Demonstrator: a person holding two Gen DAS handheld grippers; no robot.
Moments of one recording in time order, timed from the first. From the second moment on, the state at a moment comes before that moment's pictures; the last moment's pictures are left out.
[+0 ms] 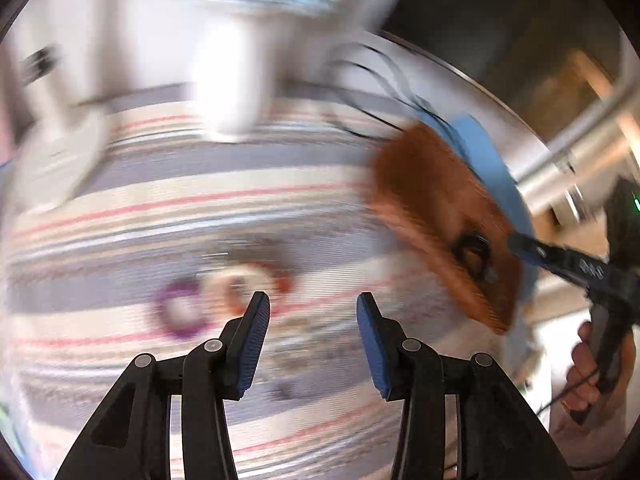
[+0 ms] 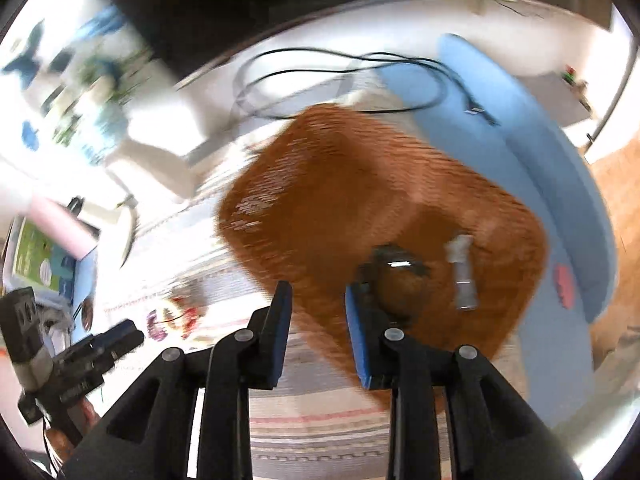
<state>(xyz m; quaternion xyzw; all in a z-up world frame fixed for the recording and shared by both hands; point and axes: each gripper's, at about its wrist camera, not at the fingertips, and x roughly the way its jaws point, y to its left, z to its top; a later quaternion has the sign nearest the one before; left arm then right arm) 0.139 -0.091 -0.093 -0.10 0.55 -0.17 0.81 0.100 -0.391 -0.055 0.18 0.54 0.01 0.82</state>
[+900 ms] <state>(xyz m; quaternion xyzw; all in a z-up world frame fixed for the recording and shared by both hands) 0.156 -0.043 -0.183 0.00 0.58 -0.12 0.81 0.074 -0.216 -0.162 0.11 0.65 0.13 0.74</state>
